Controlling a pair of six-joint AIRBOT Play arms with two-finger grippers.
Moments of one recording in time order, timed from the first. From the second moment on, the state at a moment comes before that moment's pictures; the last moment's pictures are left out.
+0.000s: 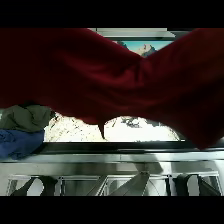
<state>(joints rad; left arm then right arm) 0.60 -0.89 1.81 -0.07 -1.53 -1.04 -0.73 -0.52 1.46 -0.32 1.09 0.79</state>
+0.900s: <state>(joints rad) 0.27 -1.51 1.35 0.44 -1.28 -1.01 -0.49 -1.38 1.02 -0.22 1.16 0.66</state>
